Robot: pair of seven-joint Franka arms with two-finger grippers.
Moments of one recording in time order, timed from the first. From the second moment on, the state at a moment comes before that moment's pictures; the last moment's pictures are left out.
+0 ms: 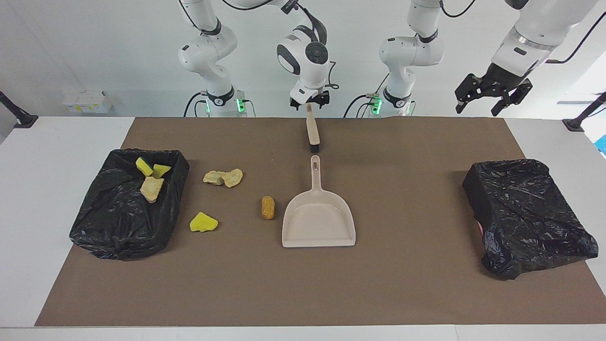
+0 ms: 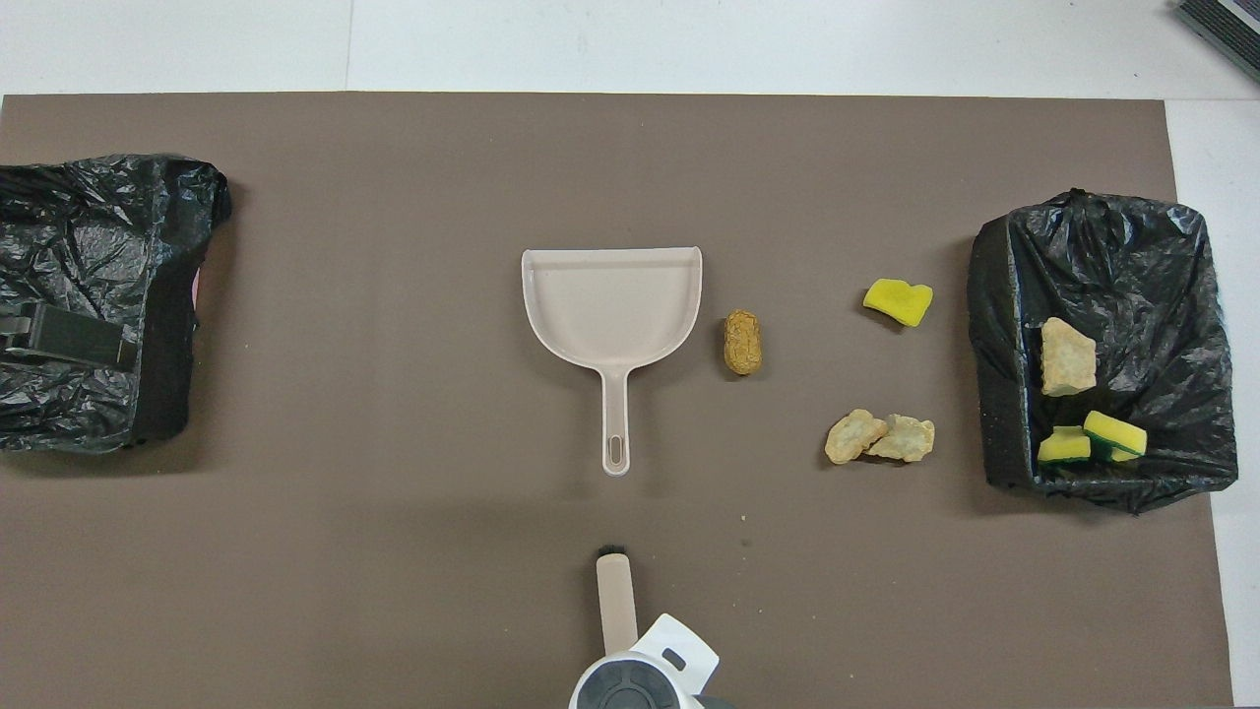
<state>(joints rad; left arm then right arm) -0.11 -0.04 0.04 -1.50 -0.05 1.43 0.04 0.86 -0.10 0.13 -2.39 0.33 2.06 0.73</state>
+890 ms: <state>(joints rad) -0.11 -0.04 0.04 -1.50 -0.05 1.43 0.04 0.90 -0.11 0.13 -2.45 0.37 2.12 0.73</state>
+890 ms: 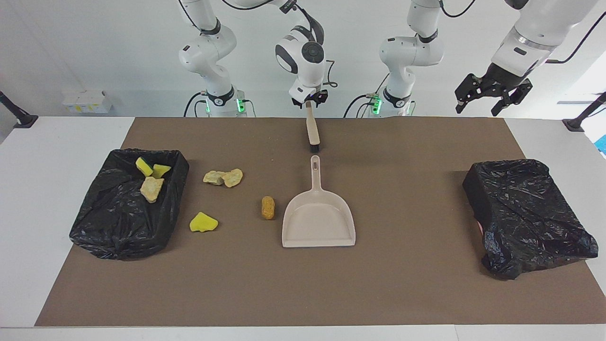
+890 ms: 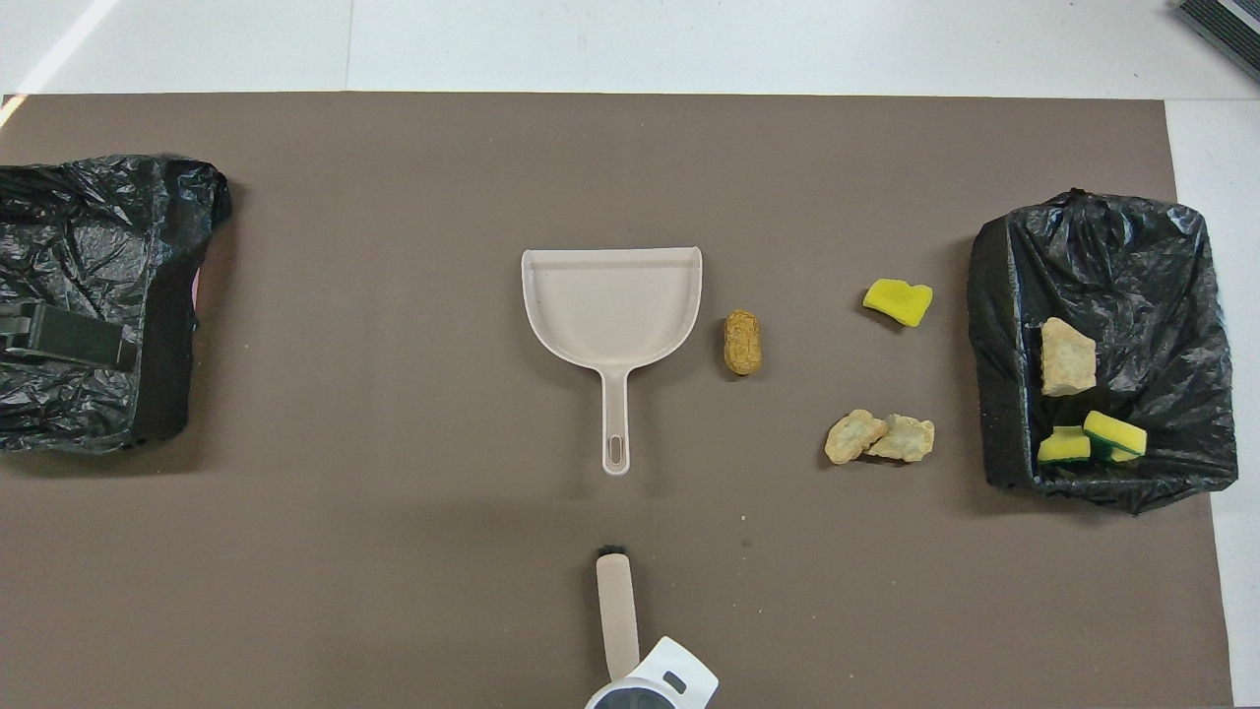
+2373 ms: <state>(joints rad) -0.11 -0.04 0.04 -1.50 -0.05 1.43 0.04 0.58 -0.25 0.11 -2.23 0.21 1.57 0.62</state>
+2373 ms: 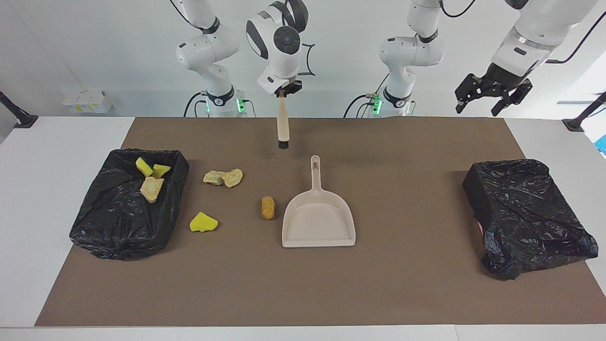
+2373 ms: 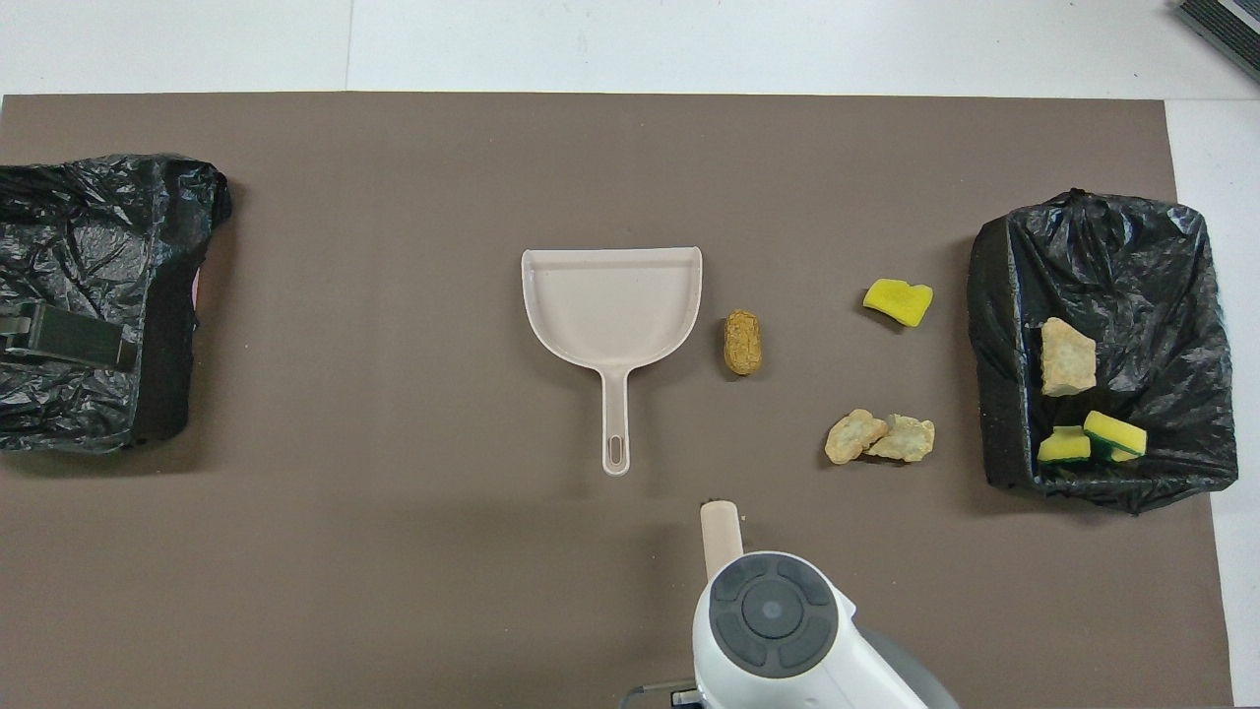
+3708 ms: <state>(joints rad) -0.26 -0.07 -0.11 -1.65 -0.06 1.62 -0.19 0.12 -0.20 0.13 -2.50 -0.12 1.96 0.41</state>
